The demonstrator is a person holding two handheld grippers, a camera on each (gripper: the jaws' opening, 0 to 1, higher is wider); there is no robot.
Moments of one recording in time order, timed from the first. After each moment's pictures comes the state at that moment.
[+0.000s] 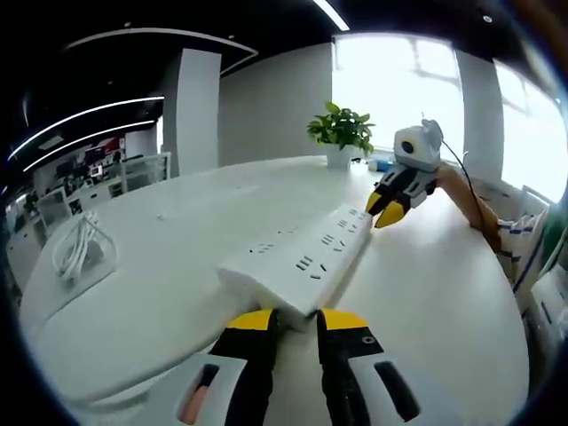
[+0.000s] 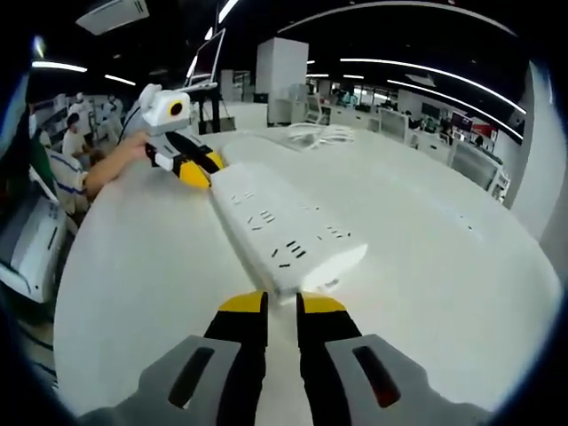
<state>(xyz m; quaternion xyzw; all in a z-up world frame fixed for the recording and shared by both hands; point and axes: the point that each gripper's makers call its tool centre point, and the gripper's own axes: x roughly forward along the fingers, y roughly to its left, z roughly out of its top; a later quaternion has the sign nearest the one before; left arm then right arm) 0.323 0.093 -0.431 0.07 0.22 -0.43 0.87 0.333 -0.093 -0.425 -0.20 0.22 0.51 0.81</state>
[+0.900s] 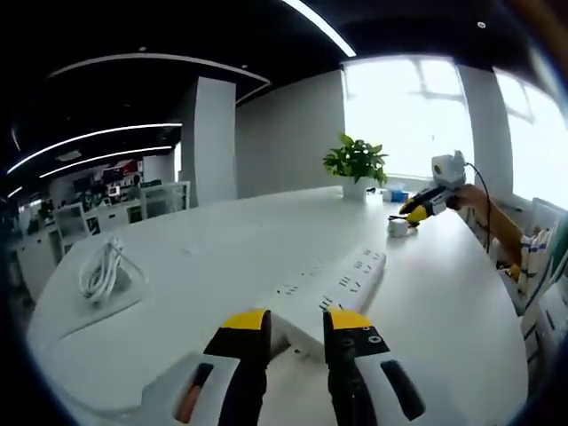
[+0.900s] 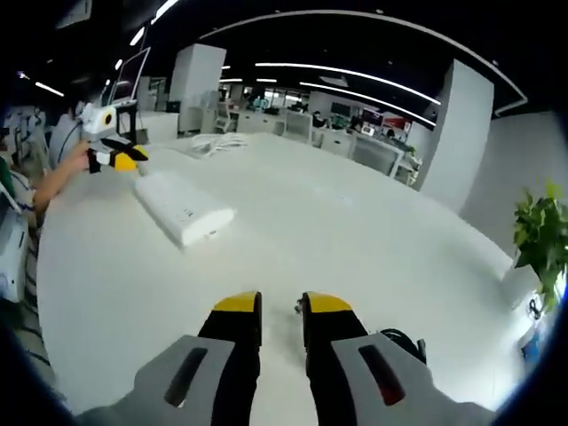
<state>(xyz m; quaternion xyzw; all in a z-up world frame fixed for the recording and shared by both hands) 0.335 0.113 -0.388 0.04 0.15 -0.40 0.91 0.335 -0.252 -0.369 -0.20 0.20 0.28 0.92</state>
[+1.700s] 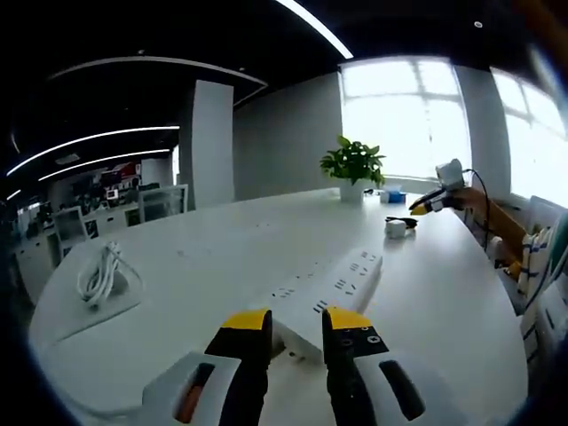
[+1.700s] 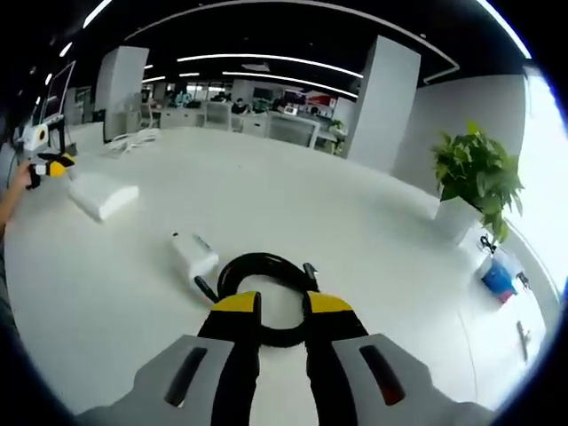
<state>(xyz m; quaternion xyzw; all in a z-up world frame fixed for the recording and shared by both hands) 0.334 0.107 -0.387 0.04 0.14 -0.40 0.90 0.322 -0.377 -0.387 -0.16 0.23 0.11 0.95</state>
